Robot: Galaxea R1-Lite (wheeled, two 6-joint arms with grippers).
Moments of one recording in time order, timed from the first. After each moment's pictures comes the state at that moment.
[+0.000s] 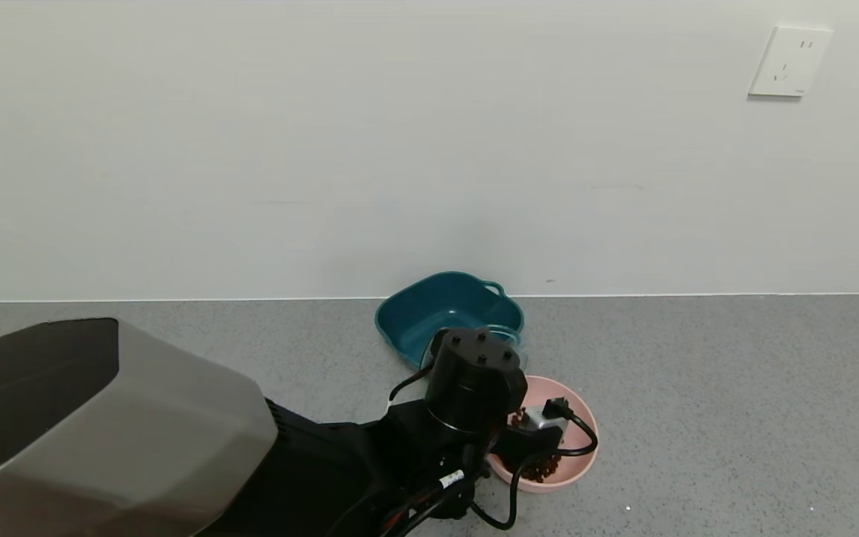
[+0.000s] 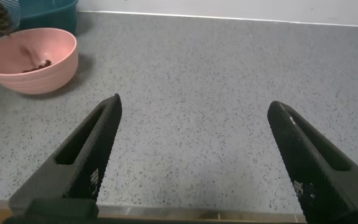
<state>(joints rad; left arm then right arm) -0.89 2.08 -1.01 -0.69 0.63 1.49 0.01 0.00 0.00 0.01 0.00 -0.01</state>
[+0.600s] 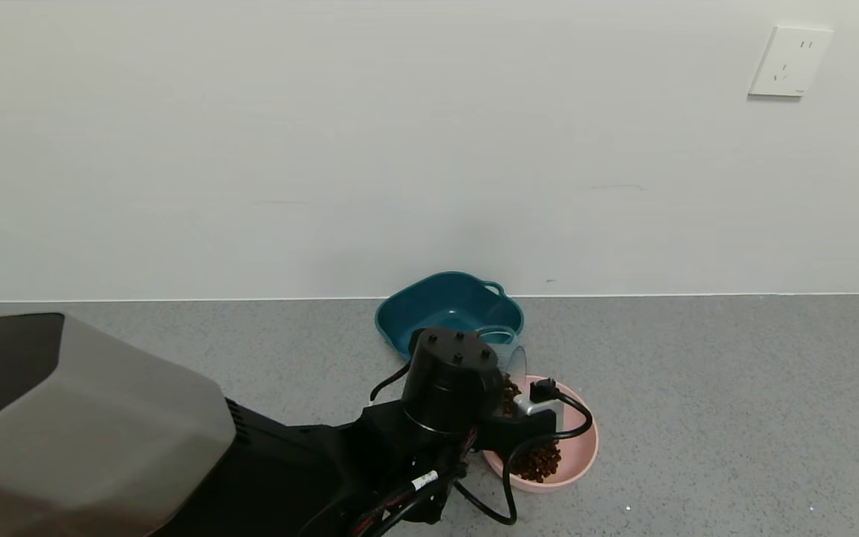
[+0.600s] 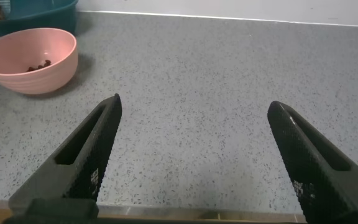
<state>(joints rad) -0.87 2.02 -0.94 -0.69 0.55 1.20 0.01 0.00 0.00 0.01 0.00 -0.01</state>
